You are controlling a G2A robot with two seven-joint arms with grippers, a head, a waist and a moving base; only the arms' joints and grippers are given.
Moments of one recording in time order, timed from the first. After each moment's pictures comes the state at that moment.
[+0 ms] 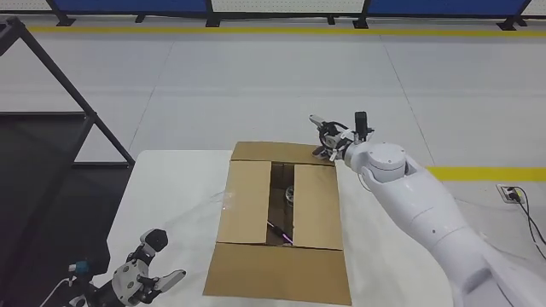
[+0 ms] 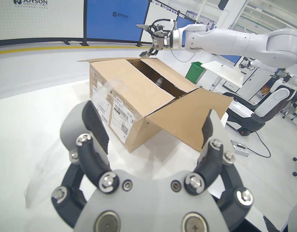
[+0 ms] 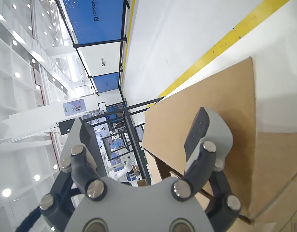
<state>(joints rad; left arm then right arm) 1.59 -1.06 -1.81 -1.82 0.65 -0.93 -0.18 -0.09 -1.35 0.47 -0.53 0.89 0.09 0.38</state>
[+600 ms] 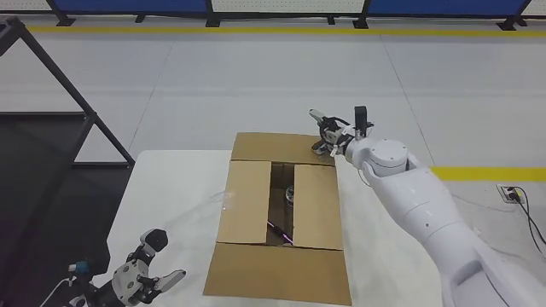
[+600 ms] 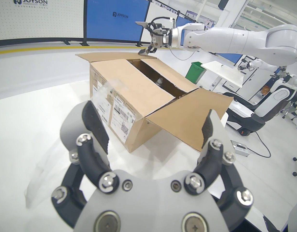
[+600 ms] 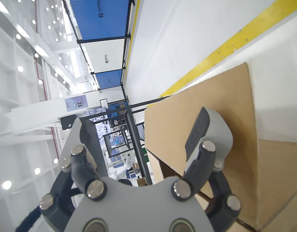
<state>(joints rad) 1.59 -1.06 -1.81 -1.82 0.65 -0.93 -0.18 -0.07 -1.41 0.54 -0.40 0.85 -0.04 0.49</state>
